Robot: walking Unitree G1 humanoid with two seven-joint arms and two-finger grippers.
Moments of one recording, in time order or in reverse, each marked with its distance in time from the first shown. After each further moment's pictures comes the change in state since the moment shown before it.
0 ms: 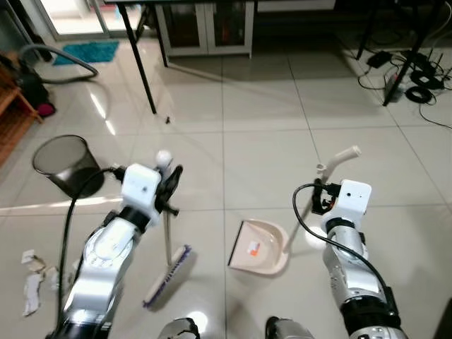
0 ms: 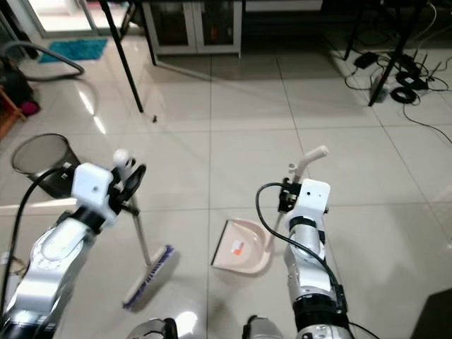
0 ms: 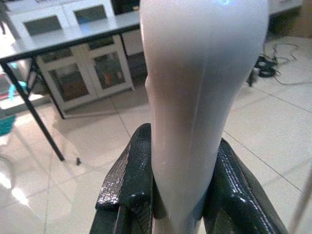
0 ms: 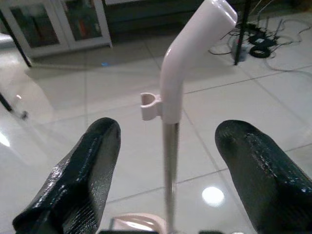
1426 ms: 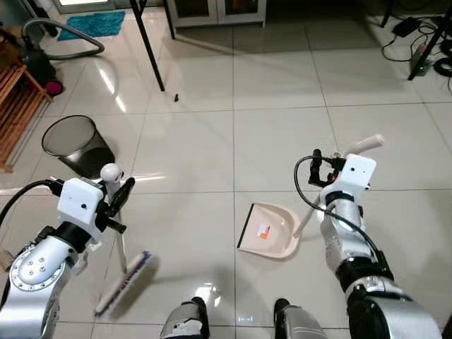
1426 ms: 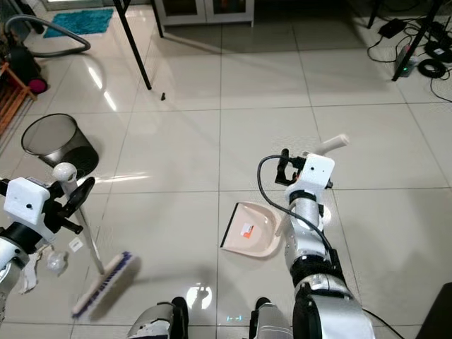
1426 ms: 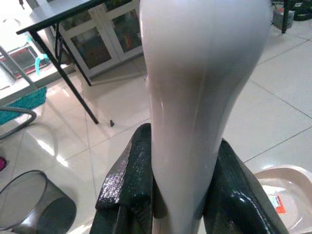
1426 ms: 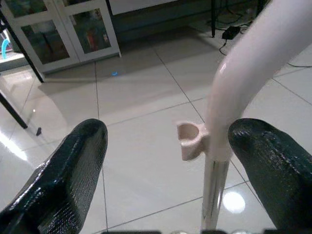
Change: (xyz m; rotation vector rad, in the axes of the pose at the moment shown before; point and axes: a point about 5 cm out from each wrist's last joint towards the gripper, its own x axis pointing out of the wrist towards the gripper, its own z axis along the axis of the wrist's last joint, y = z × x) left arm -0.051 0.058 0.004 0.106 0.066 0.039; right arm 0.041 0.005 0.032 0.034 -0.130 -0.008
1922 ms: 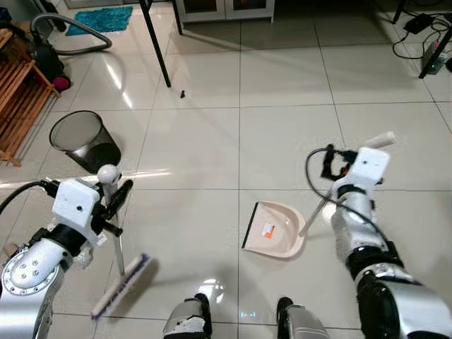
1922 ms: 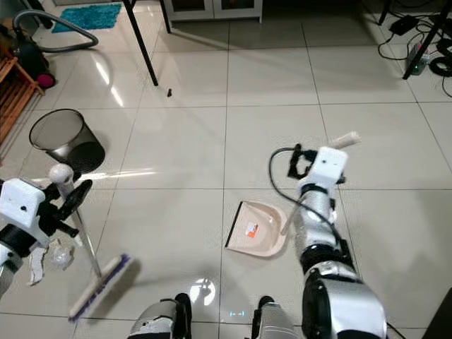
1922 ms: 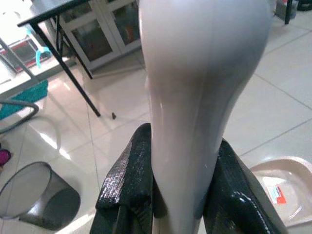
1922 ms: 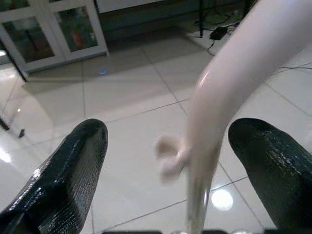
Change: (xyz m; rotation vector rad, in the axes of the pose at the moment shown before) left arm -0.007 0.000 0.003 0.006 0.022 -0.016; right arm 0.012 -0.021 0.011 -0.025 -0.011 -0.079
